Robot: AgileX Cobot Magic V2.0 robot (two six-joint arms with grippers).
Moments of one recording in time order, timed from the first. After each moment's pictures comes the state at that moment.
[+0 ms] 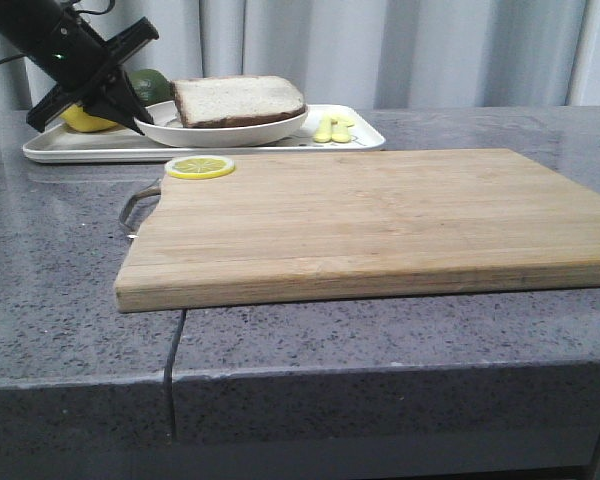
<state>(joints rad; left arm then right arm) -0.03 2.32 -2.15 -0.65 0.98 -0.05 0.31 0.69 -0.85 0.49 0.31 -0.51</state>
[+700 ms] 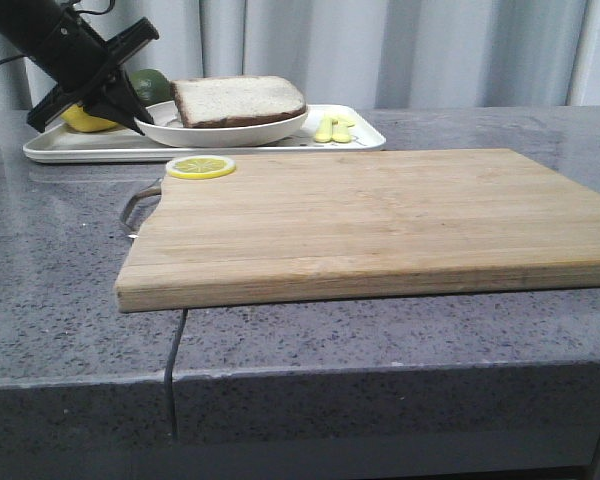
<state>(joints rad) -0.03 2.32 -2.15 -0.65 0.98 -0.05 0.31 0.69 -0.85 0.49 0.31 -0.51</state>
